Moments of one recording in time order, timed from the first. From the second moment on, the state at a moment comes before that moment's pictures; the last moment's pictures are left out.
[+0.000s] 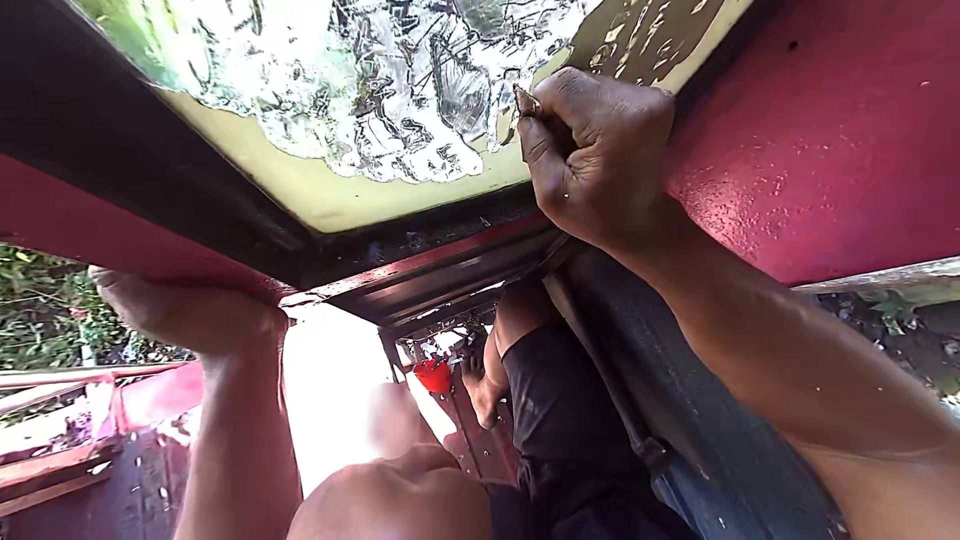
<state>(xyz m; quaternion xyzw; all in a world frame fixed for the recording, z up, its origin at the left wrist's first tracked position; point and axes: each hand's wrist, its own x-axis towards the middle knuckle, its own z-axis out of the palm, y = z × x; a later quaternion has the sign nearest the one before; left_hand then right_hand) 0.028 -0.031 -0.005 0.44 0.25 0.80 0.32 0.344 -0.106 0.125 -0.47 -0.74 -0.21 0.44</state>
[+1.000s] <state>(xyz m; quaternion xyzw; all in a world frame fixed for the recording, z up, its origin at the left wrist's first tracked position) 0.045 -0.044 0.021 0.42 0.35 0.76 0.34 0.358 -0.118 0.185 -0.44 -0.86 -0.22 0.13</state>
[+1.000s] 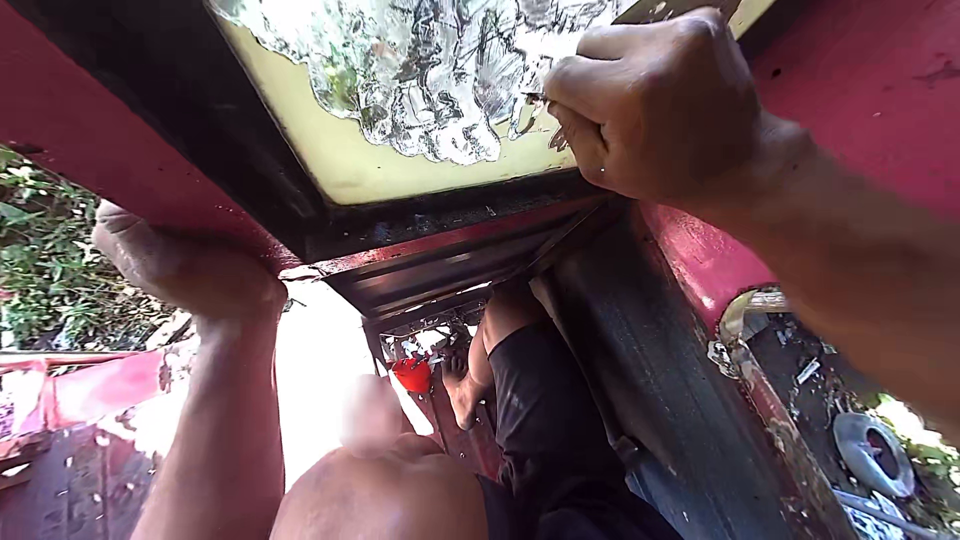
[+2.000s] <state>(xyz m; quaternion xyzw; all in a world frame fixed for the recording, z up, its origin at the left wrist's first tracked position) 0.024 -0.009 -0.030 0.43 0.30 0.82 0.24 0.361 -0.113 0.150 -0.42 -0.83 -0.32 0.20</state>
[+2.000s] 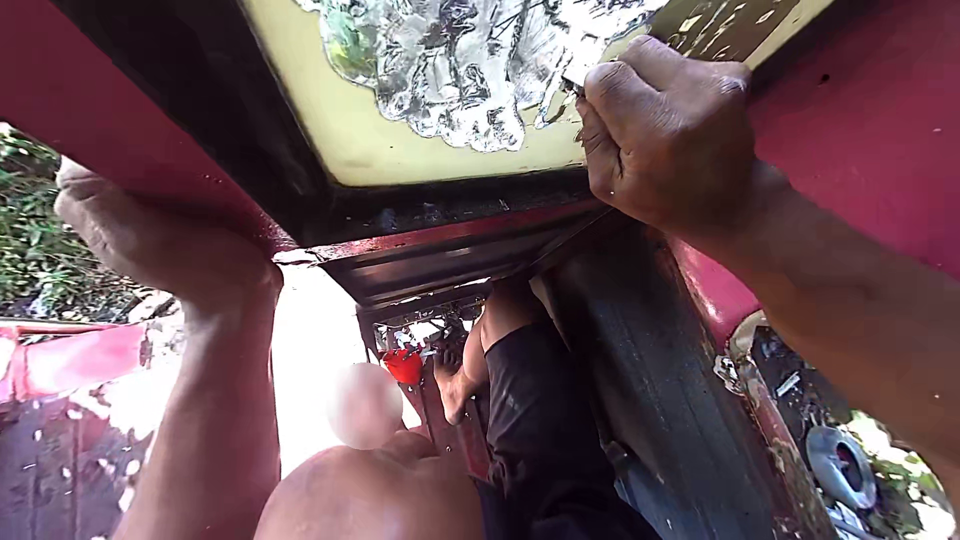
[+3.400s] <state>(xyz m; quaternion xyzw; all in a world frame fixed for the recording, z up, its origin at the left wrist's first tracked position) 0.040 -0.005 -0.013 0.53 0.16 0.79 0.27 0.327 -0.116 0.204 -0.31 -0.88 -0.33 -0.11</state>
